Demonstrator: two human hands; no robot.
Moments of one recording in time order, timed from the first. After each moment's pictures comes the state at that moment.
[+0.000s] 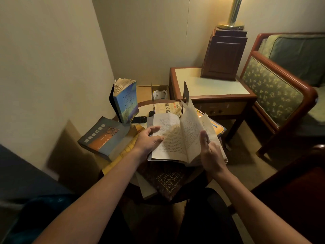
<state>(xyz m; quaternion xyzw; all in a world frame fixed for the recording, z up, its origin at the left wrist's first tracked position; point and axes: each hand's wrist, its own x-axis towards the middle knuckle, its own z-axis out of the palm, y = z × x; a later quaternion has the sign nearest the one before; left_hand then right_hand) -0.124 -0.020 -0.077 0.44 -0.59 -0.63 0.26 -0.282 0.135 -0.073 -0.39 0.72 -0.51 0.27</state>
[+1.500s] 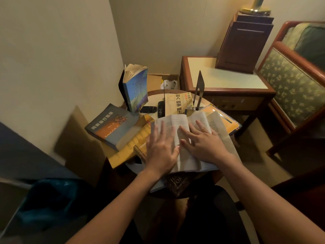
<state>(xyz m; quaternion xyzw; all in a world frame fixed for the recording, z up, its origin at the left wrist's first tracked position) -0.114 0.025 -0.123 0.44 -0.87 -0.15 0.15 -0.289 0.075 -0.095 -0.64 0.76 0.00 0.10</state>
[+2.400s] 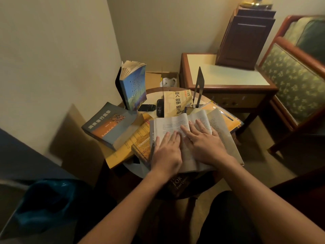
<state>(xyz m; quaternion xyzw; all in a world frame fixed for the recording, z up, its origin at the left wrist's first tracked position) -0.133 0.030 -0.144 0.41 -0.89 -0.16 0.09 -0.286 0.075 -0.106 -0.62 0.78 -0.01 0.11</state>
